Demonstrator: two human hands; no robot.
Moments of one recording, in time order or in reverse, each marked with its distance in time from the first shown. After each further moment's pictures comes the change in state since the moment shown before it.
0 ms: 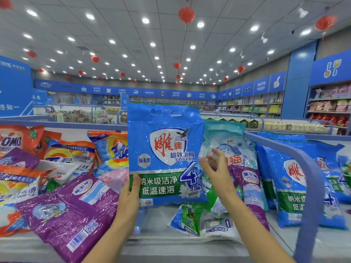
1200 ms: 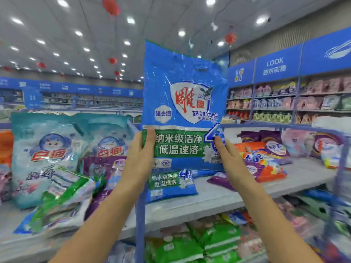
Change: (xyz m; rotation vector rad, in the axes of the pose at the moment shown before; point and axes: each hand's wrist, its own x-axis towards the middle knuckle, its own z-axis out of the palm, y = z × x) left_hand -0.175 0.058 0.324 0.031 -0.385 0.234; right_hand -0.116 -0.044 -0.346 -0.073 0.258 -0.013
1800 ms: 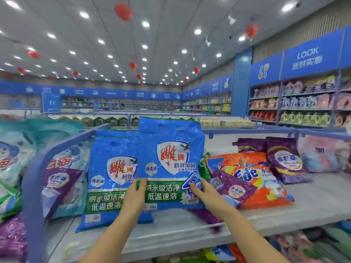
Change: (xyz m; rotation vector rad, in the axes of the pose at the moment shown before) left_hand 0.028 -0.139 0.181 0.323 0.133 -0.490; right_hand 0.133 0.225 -0.140 -0.040 -0.389 0.245
